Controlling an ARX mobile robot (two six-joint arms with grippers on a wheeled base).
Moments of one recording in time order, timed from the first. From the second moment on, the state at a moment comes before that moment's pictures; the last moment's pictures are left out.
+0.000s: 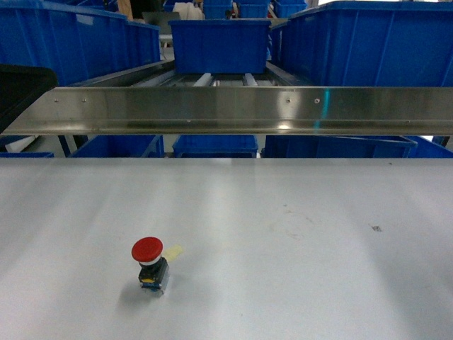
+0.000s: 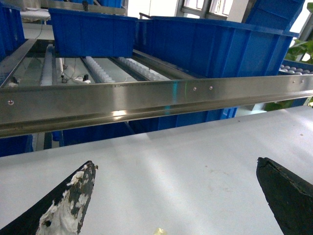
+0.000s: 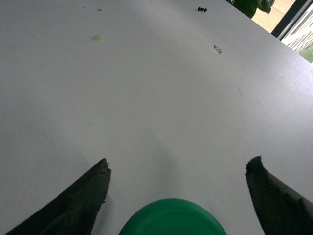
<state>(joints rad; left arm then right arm) 0.05 1.33 0.38 0.88 0.46 -0.13 -0.37 2.39 0.87 1.11 0.39 -0.07</state>
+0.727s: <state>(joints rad) 0.05 1.33 0.38 0.88 0.46 -0.13 -0.37 2.37 0.85 1.13 0.37 -0.06</state>
